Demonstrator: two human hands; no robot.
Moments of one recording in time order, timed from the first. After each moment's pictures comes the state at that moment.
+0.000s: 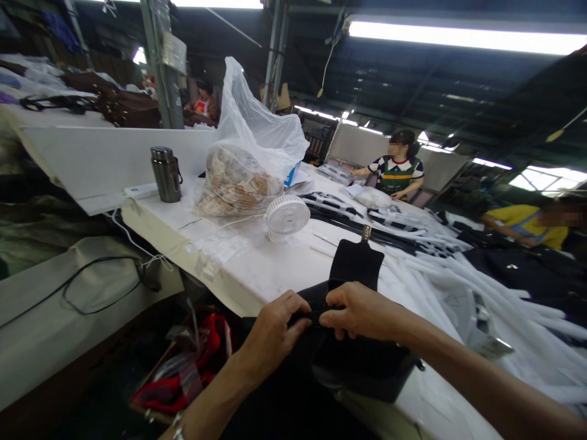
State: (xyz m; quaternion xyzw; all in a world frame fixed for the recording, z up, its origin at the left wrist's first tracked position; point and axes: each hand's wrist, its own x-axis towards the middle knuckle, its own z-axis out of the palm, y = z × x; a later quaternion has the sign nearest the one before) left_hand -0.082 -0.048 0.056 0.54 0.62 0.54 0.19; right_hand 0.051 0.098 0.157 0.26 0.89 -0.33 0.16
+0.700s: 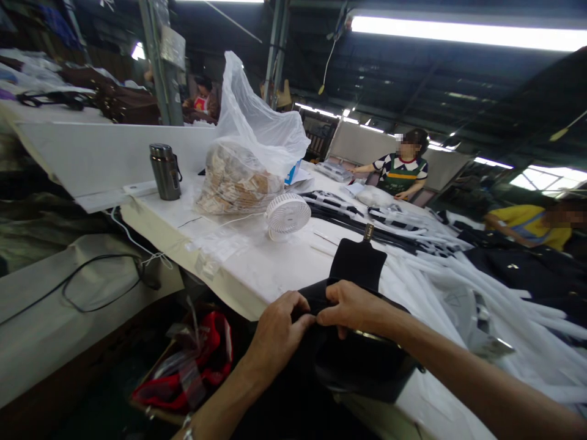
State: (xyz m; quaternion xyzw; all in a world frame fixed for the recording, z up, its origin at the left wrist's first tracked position) left_hand -0.069 -0.038 0.059 0.45 0.70 0.51 0.21; right_hand 0.038 0.099 0.143 0.33 0.85 -0.37 0.16
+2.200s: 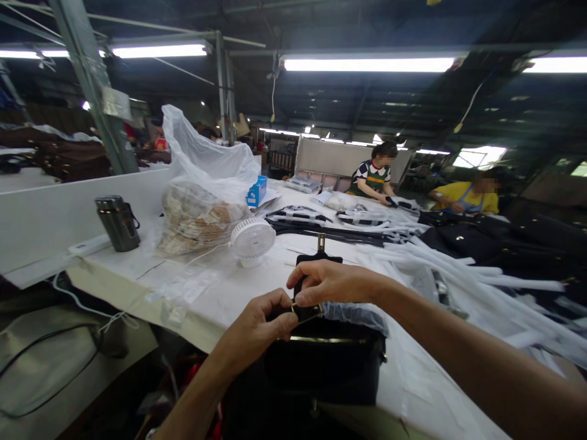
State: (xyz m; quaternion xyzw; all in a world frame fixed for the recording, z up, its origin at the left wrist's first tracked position) left_hand -0.076 -0.018 0.136 0.56 0.53 0.51 0.39; right_hand 0.066 0.133 0.219 0.15 0.85 -0.50 0.06
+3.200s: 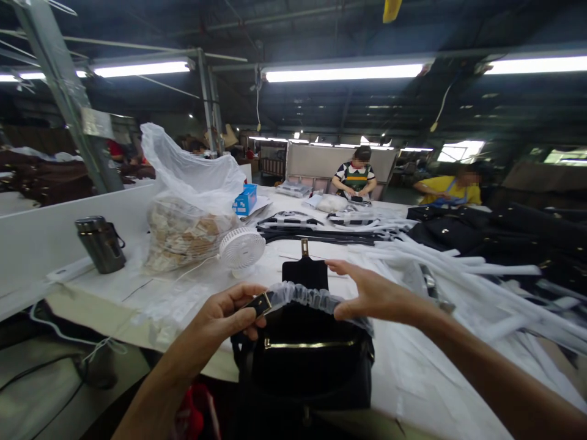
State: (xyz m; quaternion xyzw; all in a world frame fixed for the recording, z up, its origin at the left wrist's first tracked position) left_hand -0.106 -0.024 0.159 0.50 0.52 0.53 0.44; right_hand 0.151 0.156 0.201 0.28 0.92 -0.26 -0.11
